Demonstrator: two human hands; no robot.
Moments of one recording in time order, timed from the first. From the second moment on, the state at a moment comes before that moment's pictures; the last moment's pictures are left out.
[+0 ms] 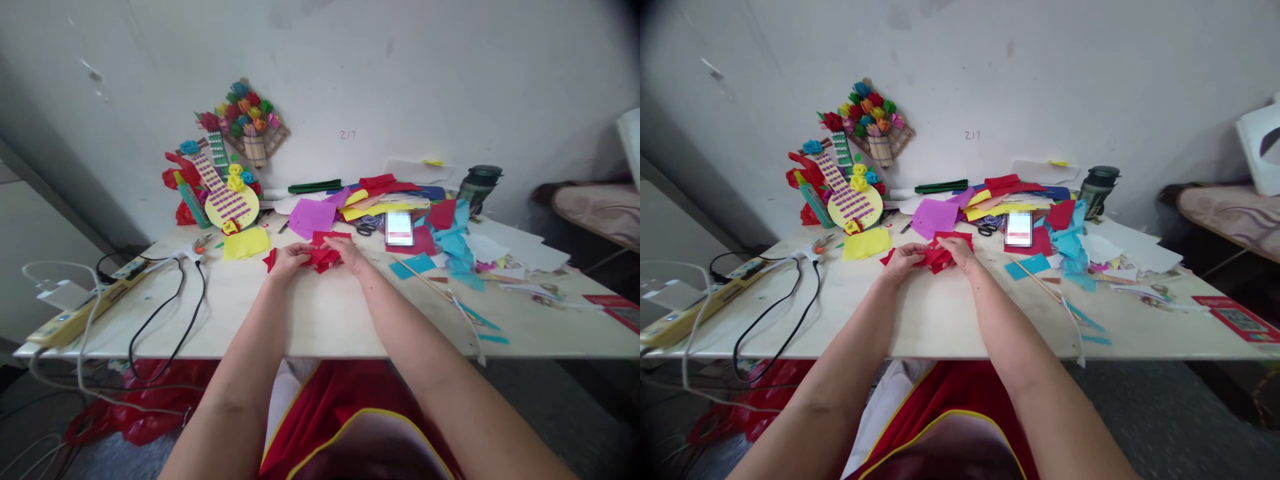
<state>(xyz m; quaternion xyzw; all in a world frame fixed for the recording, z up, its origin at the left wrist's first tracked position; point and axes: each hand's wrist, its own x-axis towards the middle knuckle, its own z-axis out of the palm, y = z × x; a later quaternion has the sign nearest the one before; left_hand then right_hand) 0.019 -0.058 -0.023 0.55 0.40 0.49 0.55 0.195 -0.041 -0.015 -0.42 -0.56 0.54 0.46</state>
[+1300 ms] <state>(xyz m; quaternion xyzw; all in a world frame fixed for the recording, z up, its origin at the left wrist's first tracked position) 0.021 -0.060 -0.020 0.58 0.41 0.42 0.56 0.203 -0.040 -0.014 -0.44 -0.66 0.47 0.39</state>
